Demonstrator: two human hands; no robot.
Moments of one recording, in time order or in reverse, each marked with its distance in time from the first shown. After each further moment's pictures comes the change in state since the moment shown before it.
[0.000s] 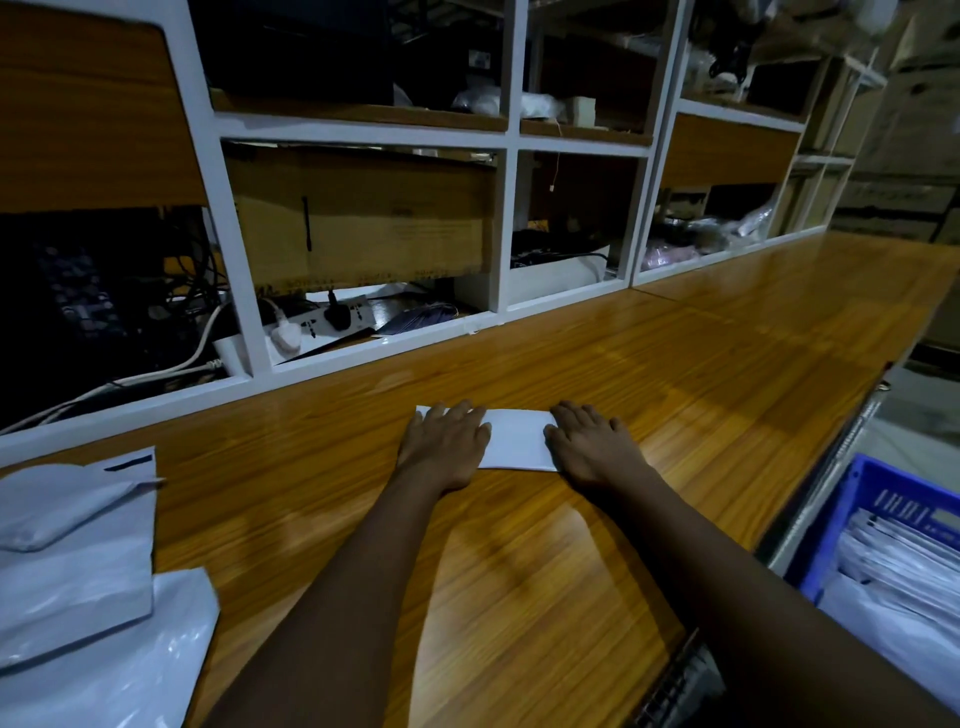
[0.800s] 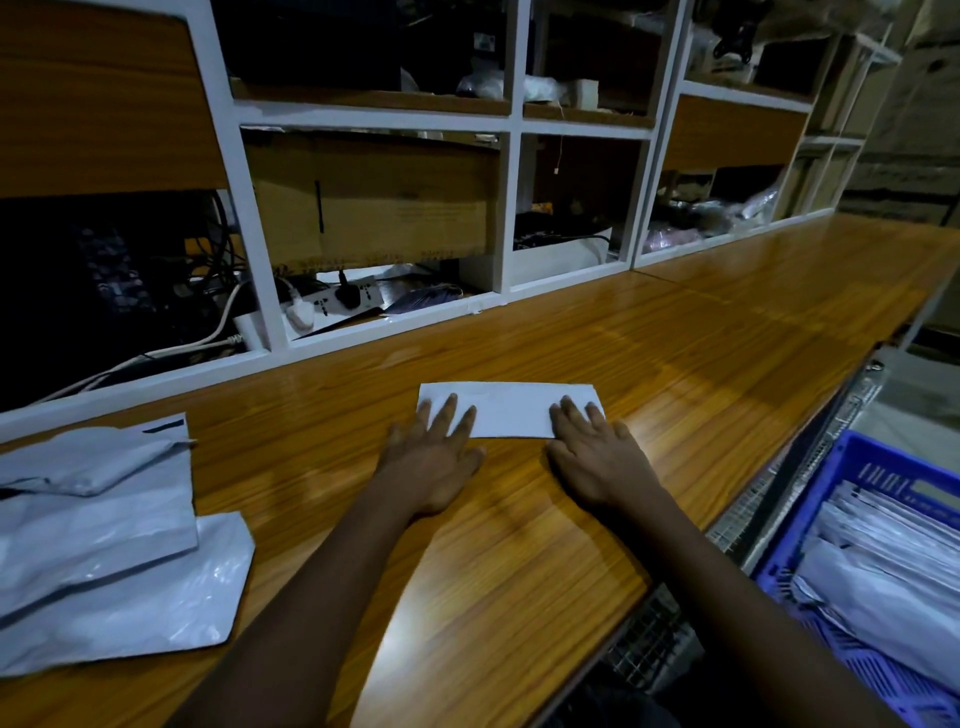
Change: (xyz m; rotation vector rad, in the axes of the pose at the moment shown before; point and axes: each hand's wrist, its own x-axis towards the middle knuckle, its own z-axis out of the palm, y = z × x) left_hand -0.087 0.003 -0.011 -0.132 -0.118 -0.069; right_hand -0.068 -0.016 0.006 -0.017 0.089 -0.096
